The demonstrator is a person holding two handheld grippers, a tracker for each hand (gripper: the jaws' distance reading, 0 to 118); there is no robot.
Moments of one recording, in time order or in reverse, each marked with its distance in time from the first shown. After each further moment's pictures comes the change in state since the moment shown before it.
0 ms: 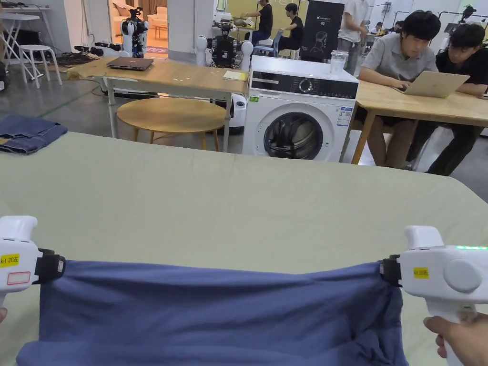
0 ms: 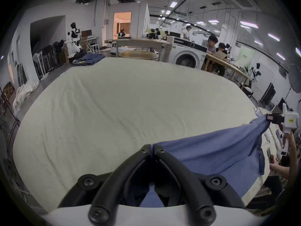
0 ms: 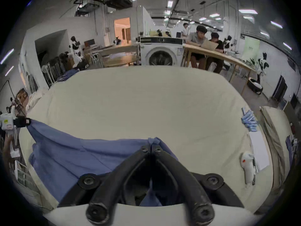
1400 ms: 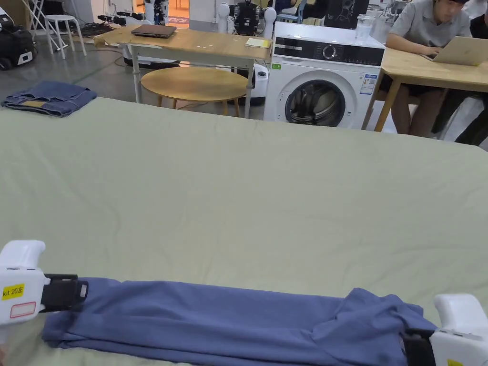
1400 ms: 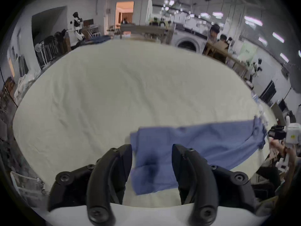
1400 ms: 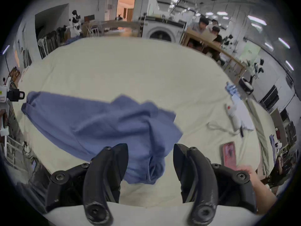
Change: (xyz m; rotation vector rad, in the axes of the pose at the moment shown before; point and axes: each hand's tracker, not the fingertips) left arm 0.009 -0.119 0.059 -0.056 -0.017 0.046; right arm -0.033 -0.154 0.079 -0.125 -0.139 0.115
